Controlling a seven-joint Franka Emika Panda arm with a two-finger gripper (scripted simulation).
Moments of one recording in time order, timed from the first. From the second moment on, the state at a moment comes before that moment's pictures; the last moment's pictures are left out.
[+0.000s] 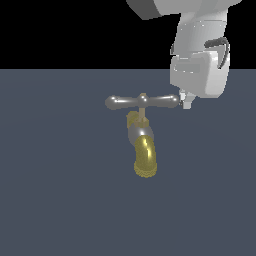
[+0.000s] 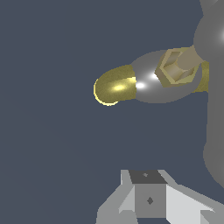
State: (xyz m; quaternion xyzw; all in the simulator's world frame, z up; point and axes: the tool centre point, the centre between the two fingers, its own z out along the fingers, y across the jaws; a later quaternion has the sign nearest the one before) arm -0.079 -0.146 0.208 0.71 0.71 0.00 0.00
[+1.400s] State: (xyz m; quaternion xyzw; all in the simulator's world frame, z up) arm -0.040 -0.144 0.197 0.68 0.73 0.00 0.00
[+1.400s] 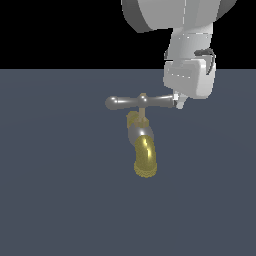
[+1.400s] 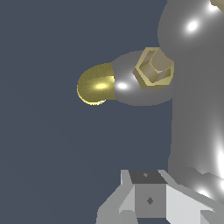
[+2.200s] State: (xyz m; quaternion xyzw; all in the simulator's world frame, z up) arm 0.002 -0.154 0.194 0.69 0.73 0.00 0.00
